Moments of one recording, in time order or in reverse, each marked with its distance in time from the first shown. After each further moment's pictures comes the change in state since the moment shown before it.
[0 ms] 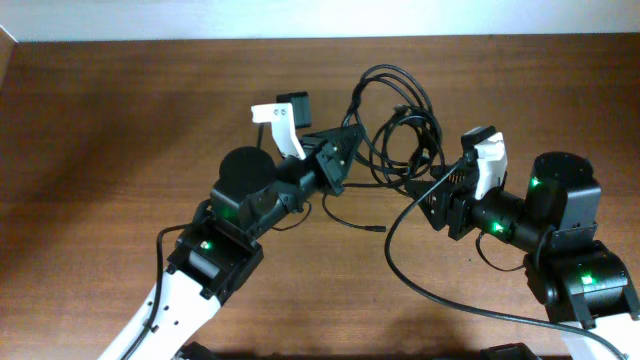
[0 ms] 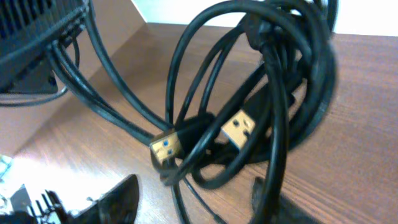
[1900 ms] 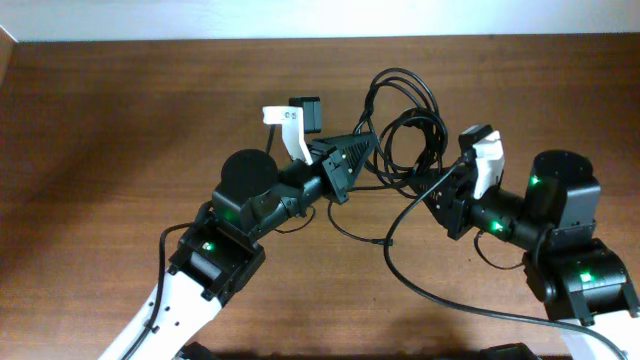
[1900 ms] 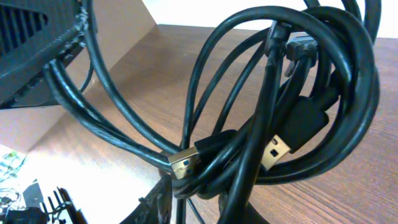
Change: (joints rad) left arm -0.014 0.000 0.000 0.014 0.084 0.008; right arm 0.000 0.012 0.000 0.022 -0.042 0.004
